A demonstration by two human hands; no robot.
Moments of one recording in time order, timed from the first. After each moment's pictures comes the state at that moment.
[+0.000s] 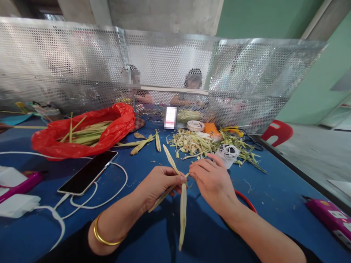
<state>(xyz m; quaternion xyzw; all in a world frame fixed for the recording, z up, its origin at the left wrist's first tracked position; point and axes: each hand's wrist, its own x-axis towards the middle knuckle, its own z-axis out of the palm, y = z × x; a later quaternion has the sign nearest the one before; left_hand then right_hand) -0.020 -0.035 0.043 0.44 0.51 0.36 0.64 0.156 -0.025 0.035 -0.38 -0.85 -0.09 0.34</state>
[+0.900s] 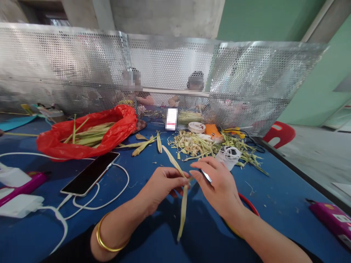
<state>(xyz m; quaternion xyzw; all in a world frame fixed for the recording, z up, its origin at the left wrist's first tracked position) -0.020 -0.036 0.038 0.50 0.49 0.37 0.61 0.155 -0.033 0.038 -0.44 -0.80 0.05 0.41</state>
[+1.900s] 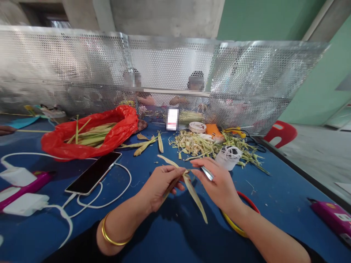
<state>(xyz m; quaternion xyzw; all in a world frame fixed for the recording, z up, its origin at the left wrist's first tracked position) -0.019 -0.033 0.036 0.41 0.49 0.41 0.65 0.157 -0.025 0.031 -0.43 -0.78 0.14 0.44</state>
